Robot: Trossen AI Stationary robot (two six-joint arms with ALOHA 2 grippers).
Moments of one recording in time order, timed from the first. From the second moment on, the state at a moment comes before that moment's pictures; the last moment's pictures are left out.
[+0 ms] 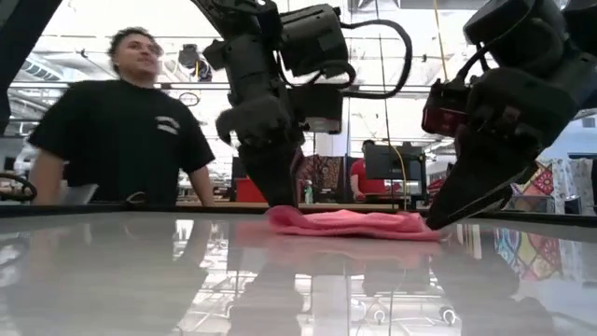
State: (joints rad) left arm -0.09 2.03 1.38 -0.58 0.11 -0.01; right arm 0.35 1.57 0.50 0.31 0.17 0.74
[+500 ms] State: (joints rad) left arm -0.19 1.88 1.38 -0.53 0.10 -0.23; right arm 0.36 1.32 0.50 0.33 0.18 0.55
